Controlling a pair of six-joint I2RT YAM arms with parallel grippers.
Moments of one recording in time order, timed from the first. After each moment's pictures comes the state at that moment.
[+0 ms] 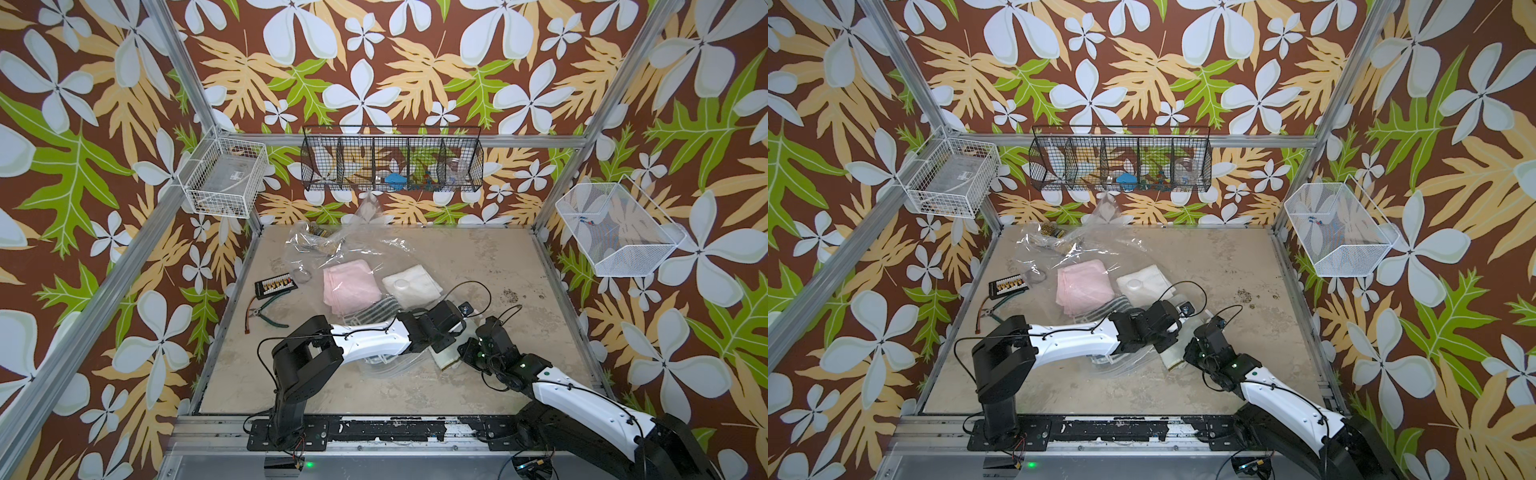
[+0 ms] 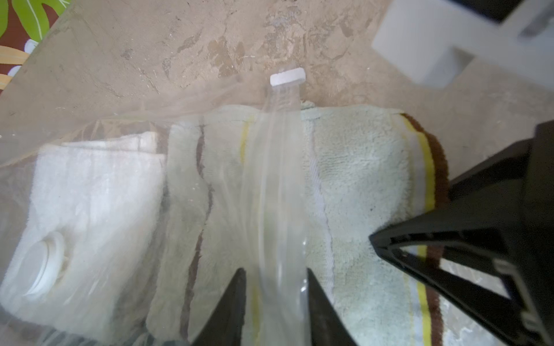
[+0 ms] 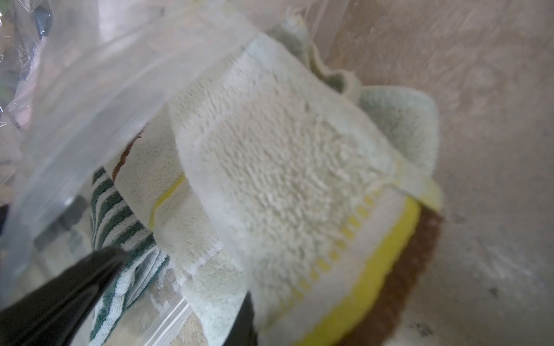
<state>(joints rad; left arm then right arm) -1.09 1.89 1.29 -0.26 -0.23 0.07 0.55 0.95 0.32 -0.25 0.01 0.99</state>
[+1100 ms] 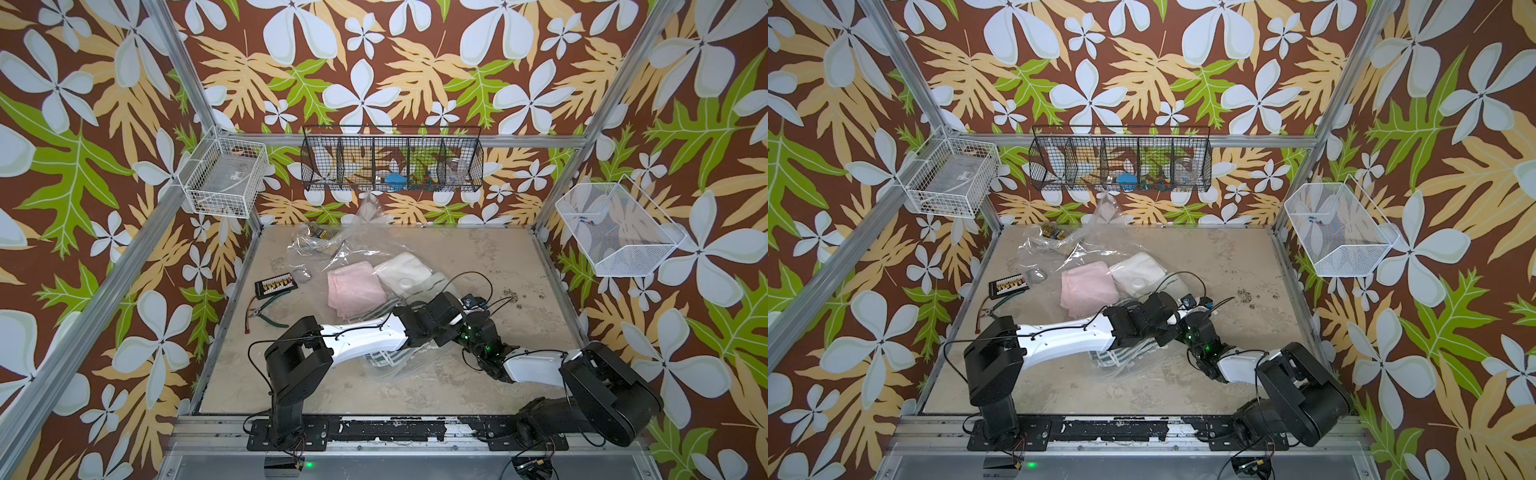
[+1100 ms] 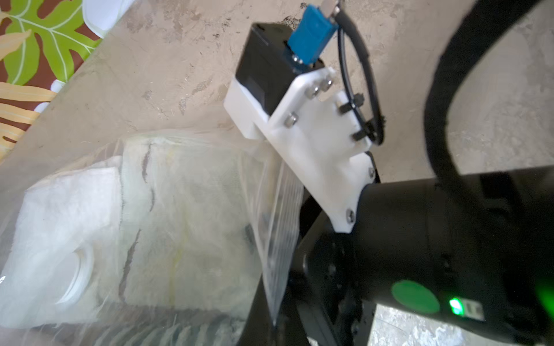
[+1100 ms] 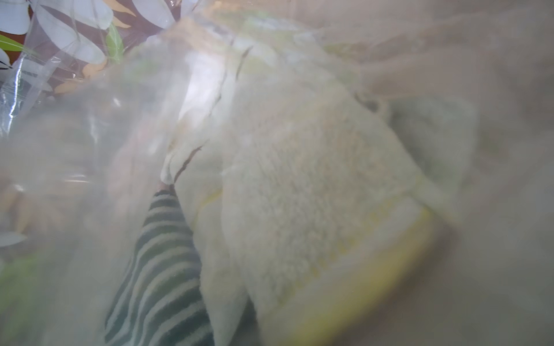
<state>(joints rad) -1.08 1.83 1.32 -0.26 -0.18 0.08 0.53 1.42 0.32 0.54 0.08 0.89</state>
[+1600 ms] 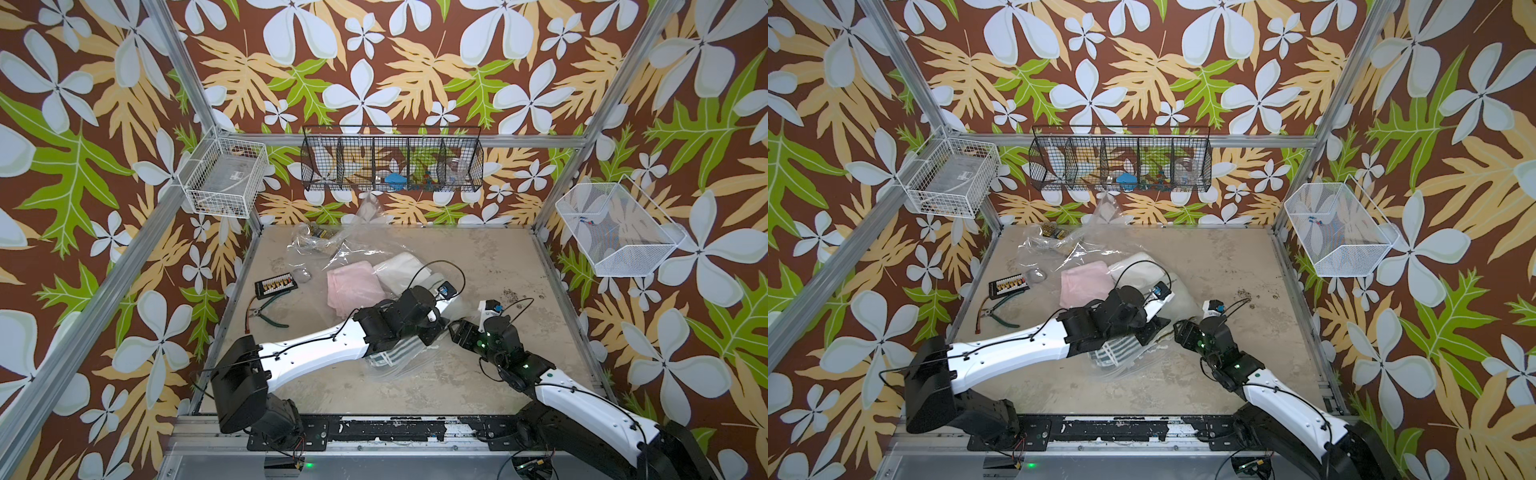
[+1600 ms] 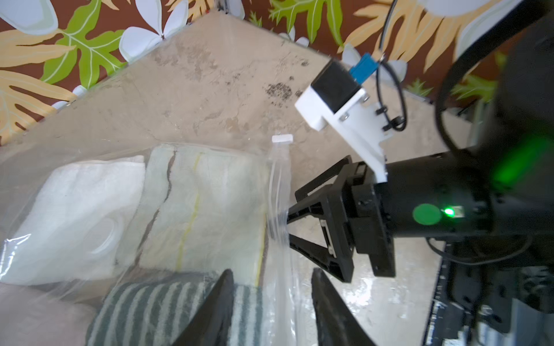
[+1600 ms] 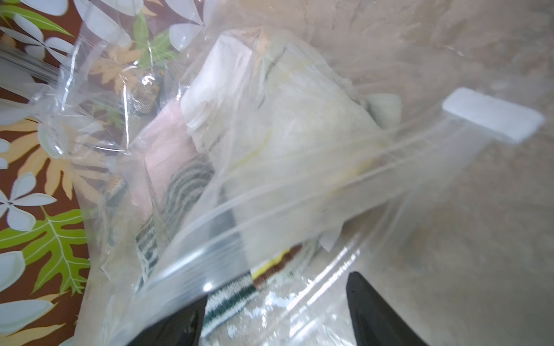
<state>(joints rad) -1.05 1.48 1.14 -0.24 -0.05 -0.10 0.53 0.86 0.33 -0.10 0.03 0.83</state>
